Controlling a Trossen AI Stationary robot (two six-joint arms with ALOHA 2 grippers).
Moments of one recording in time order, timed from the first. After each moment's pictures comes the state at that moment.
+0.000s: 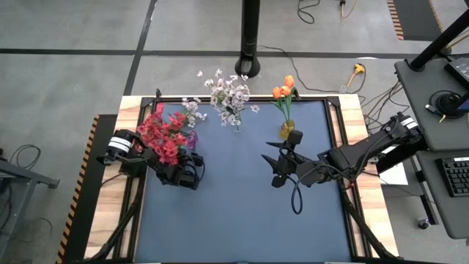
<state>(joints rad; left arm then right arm) -0.23 1.86 0.40 0.02 -1.43 -1.39 0.41 1.30 1.09 -0.29 0.92 -0.20</state>
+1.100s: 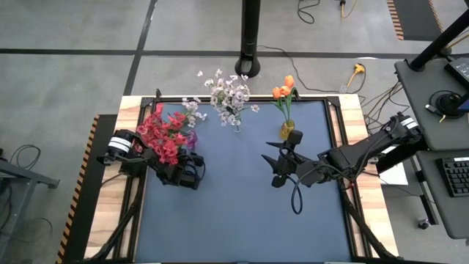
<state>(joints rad) -0.23 1.86 0.40 0.04 -1.42 -1.39 0.41 1.30 1.09 -0.29 0.92 -0.20</state>
